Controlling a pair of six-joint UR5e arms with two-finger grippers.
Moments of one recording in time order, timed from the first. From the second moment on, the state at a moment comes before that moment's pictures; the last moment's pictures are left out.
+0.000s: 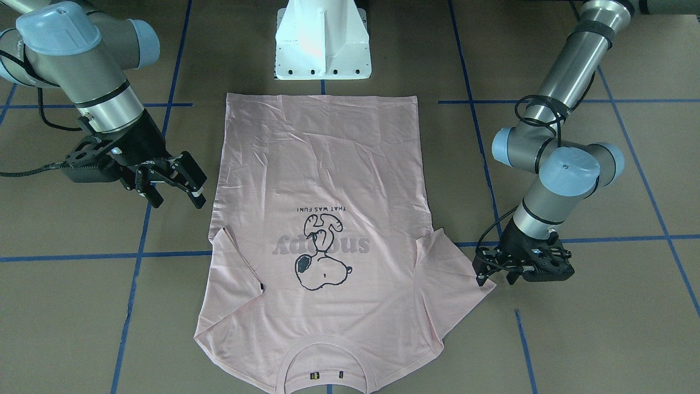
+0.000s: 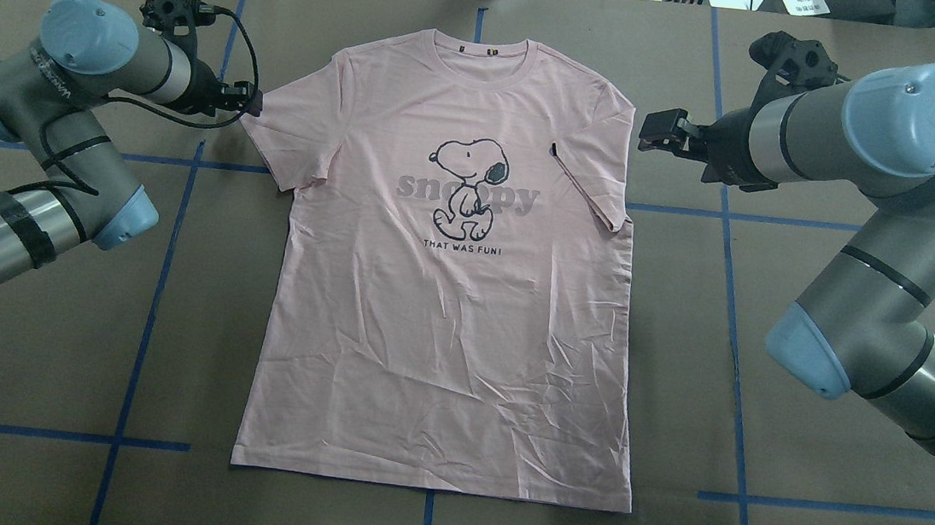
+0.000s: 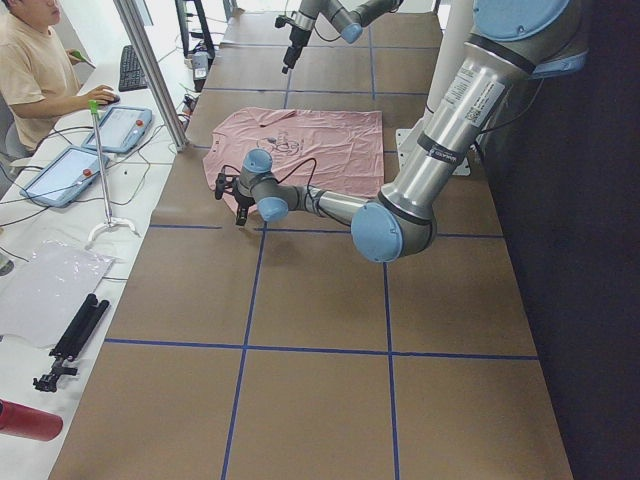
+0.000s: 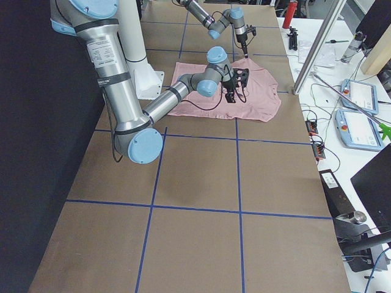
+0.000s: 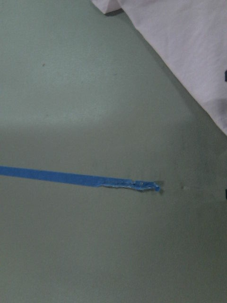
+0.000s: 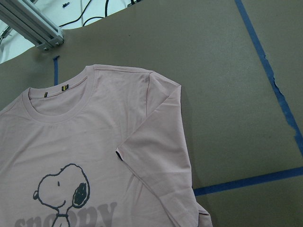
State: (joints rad) left arm -0.87 -2.13 -1.13 -2.39 -1.89 -1.06; right arm 0.81 -1.22 1.83 -1.14 1.86 1.37
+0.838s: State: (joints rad) left arm -0.86 -2.17 -1.13 -2.39 -1.89 -1.03; right arm 0.80 -1.22 1.81 -1.14 1.86 1.37
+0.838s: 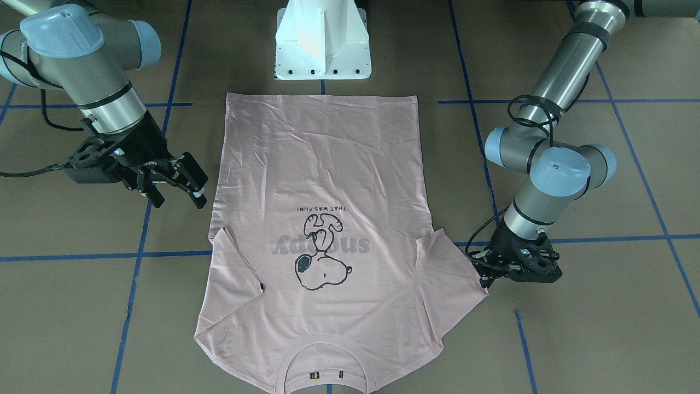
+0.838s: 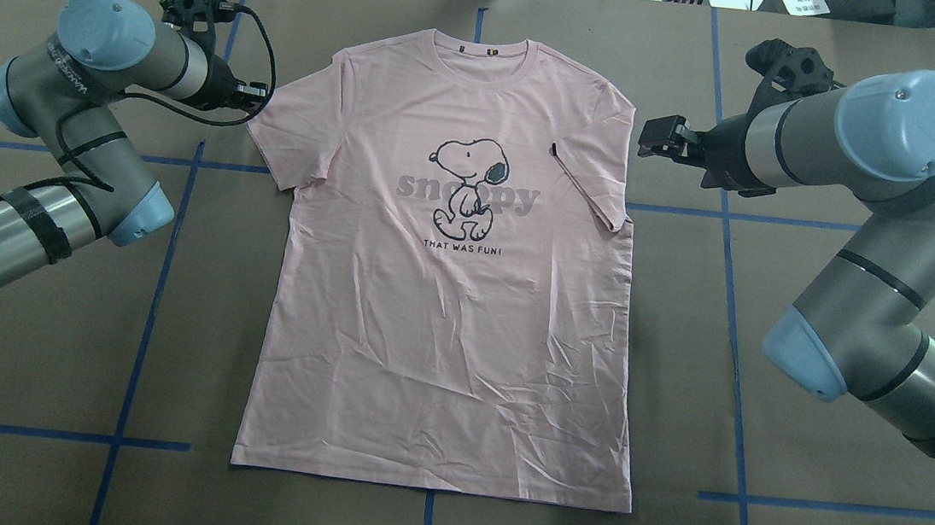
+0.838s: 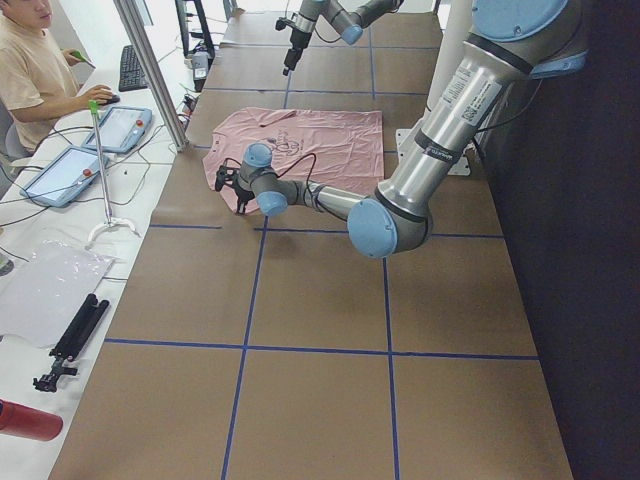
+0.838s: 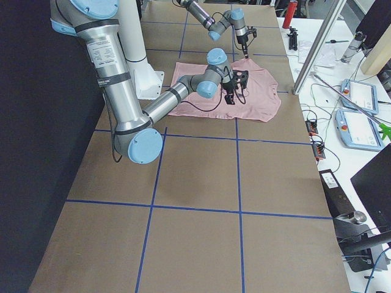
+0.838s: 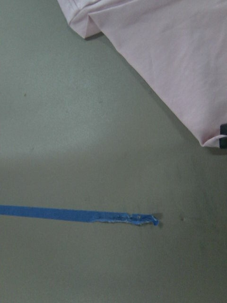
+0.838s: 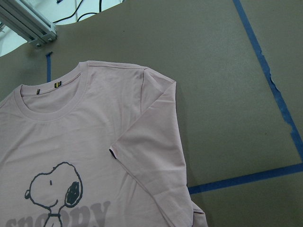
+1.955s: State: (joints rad) left arm -0.80 -2.42 -0.97 -2.39 -1.86 -1.16; right arm 0.78 -1.23 1.77 -1.14 1.86 1.37
